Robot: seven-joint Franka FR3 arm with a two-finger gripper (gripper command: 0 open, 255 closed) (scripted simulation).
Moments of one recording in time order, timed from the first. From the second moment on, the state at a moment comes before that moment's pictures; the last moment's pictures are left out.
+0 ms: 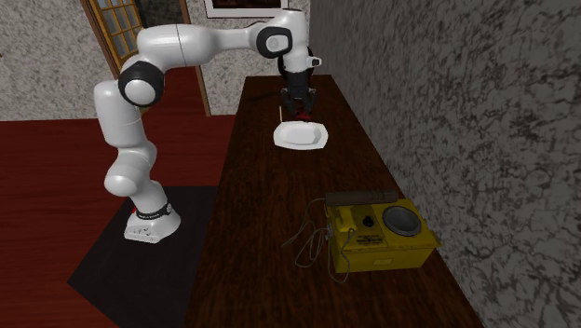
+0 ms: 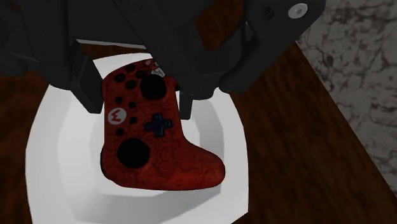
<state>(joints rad) 0.11 0.18 0.24 -1.42 -0.10 1.68 -0.88</state>
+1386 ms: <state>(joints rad) 0.12 0.17 0.25 -1.64 -0.11 1.88 -0.83</state>
